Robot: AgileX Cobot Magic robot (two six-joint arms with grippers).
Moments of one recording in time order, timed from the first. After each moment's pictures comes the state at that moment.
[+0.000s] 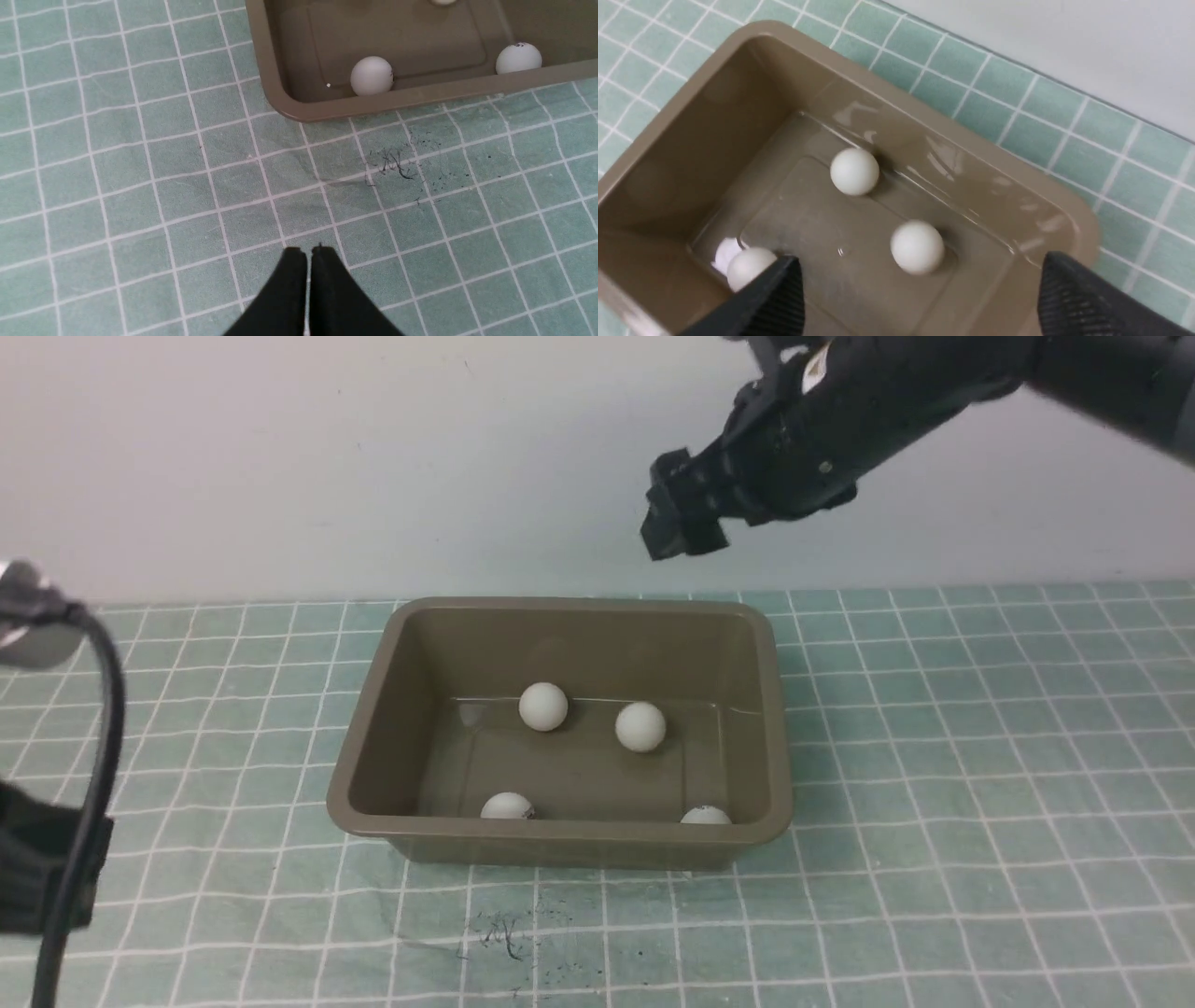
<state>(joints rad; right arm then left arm) 0.48 1.81 -1.81 0.13 1.05 -0.02 -0.10 0.76 -0.88 -0.22 1.06 0.12</state>
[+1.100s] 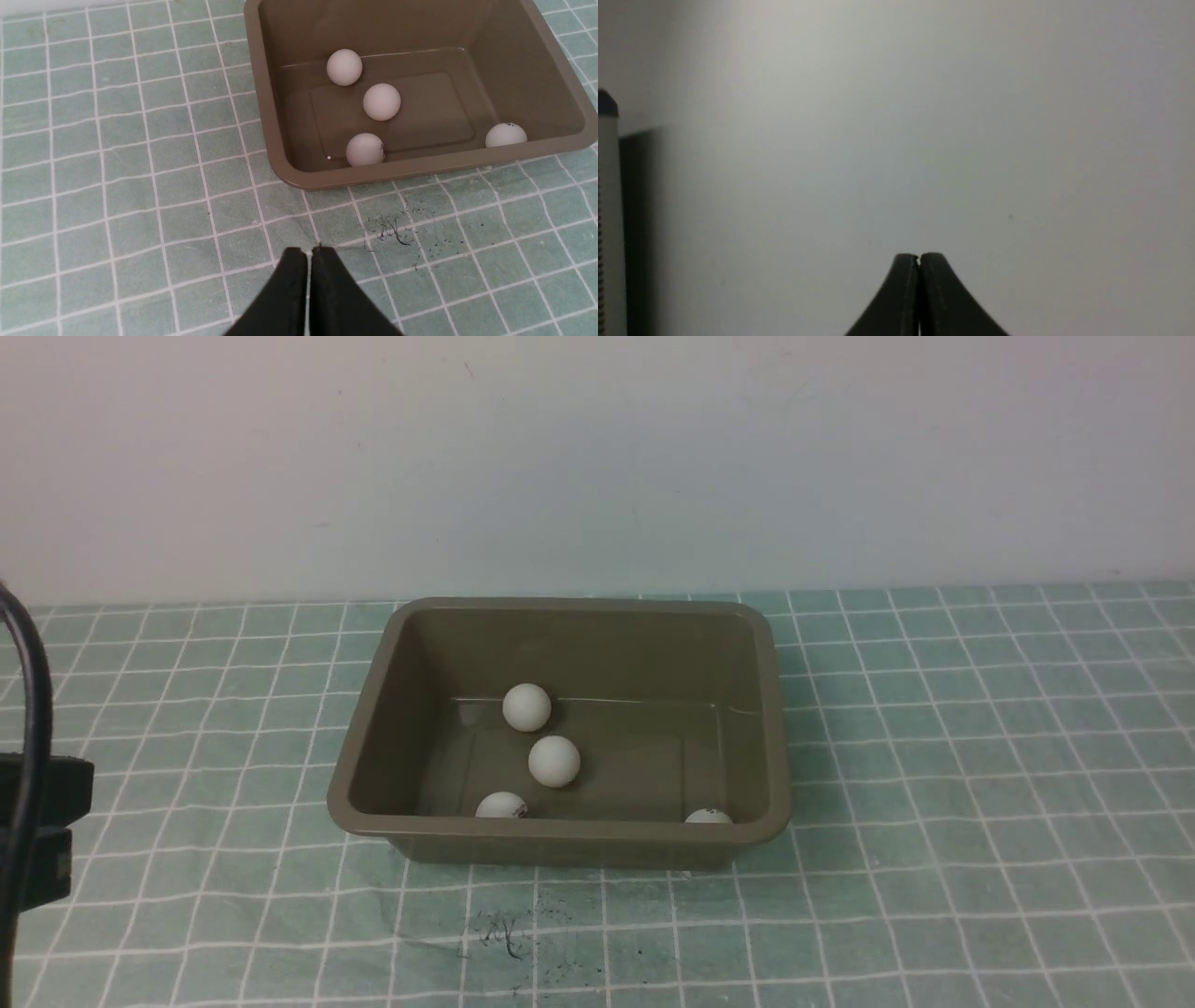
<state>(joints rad) 0.48 0.08 -0.40 -0.10 -0.01 0.23 -0.10 0.69 -0.86 -0.23 0.94 0.12</state>
